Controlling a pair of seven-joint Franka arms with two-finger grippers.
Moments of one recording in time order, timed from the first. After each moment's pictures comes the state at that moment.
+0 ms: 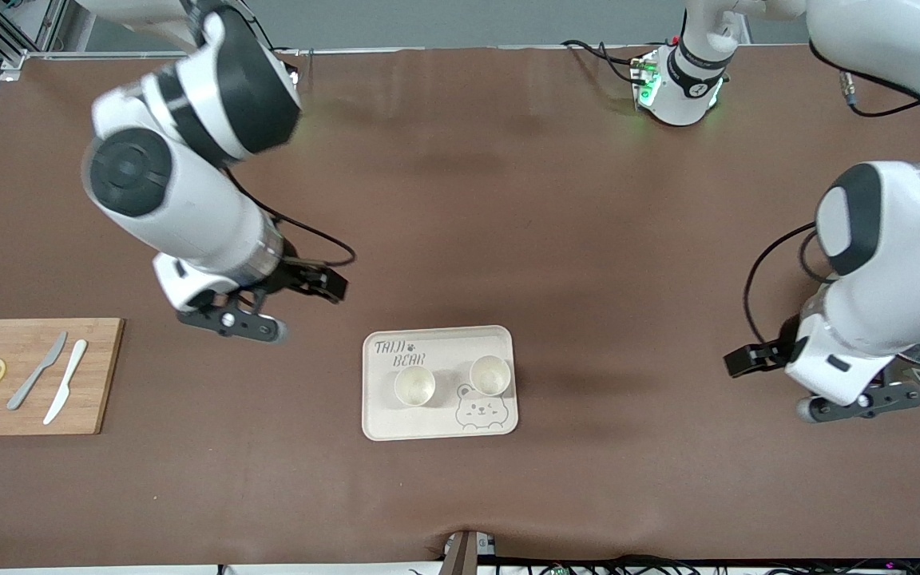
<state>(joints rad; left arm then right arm) -0.33 0.53 0.29 -1.18 -0.12 1.73 -0.19 0.43 0.46 -0.06 -1.09 0.13 1.51 0.57</state>
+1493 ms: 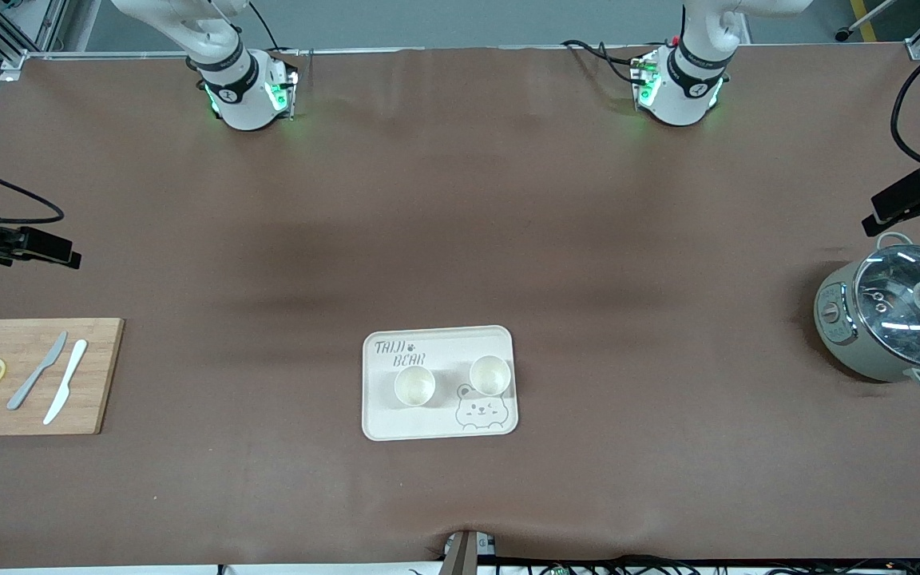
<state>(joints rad) -0.26 0.15 0.30 -1.28 -0.09 1.47 -0.06 0.00 0.23 -0.06 -1.33 0.03 1.44 0.00</state>
